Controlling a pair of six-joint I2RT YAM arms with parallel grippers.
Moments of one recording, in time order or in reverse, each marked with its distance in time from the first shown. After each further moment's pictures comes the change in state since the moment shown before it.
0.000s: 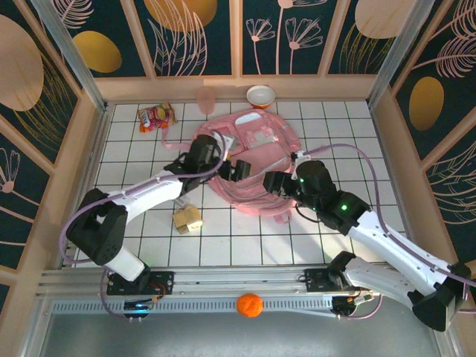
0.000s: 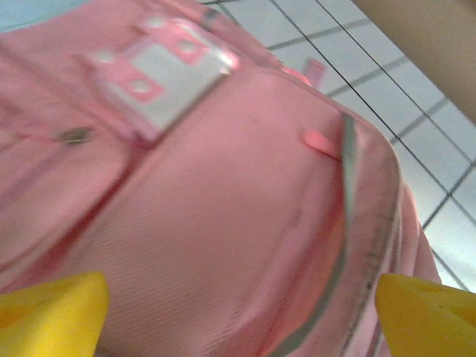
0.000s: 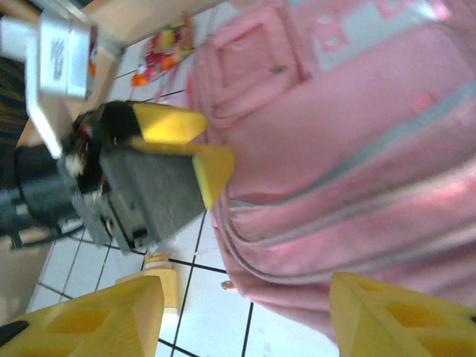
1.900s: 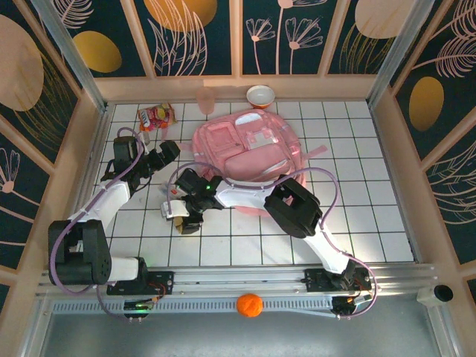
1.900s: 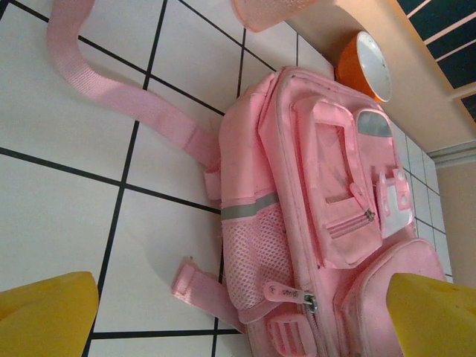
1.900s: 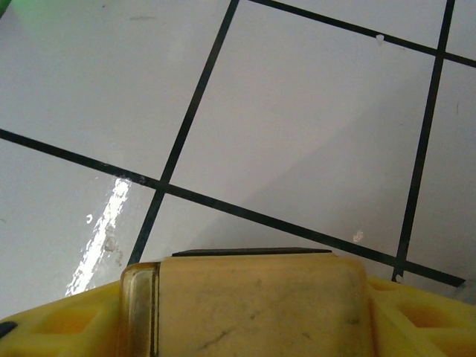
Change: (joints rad) left arm 0.603 -0.216 -0.241 -0.027 0.202 -0.327; right arm 0.325 1.304 0.827 -0.032 -0.496 -1.390
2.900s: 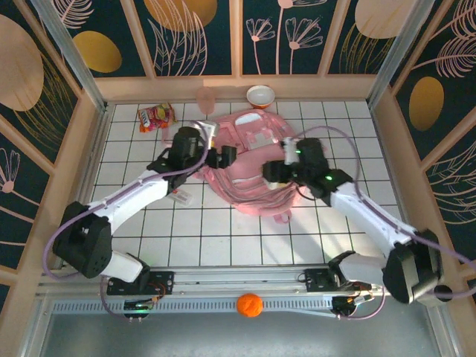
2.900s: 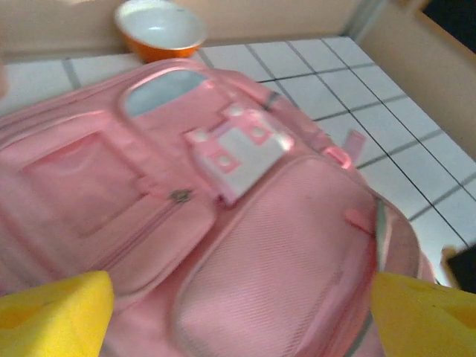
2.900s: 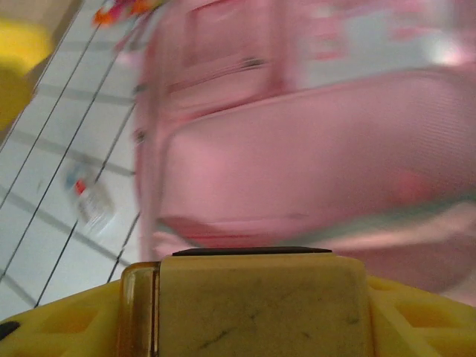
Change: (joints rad) left arm -0.582 0.130 0.250 0.034 -0.299 0.386; right arm -0.657 -1.064 -0.801 0.105 0.195 1.094
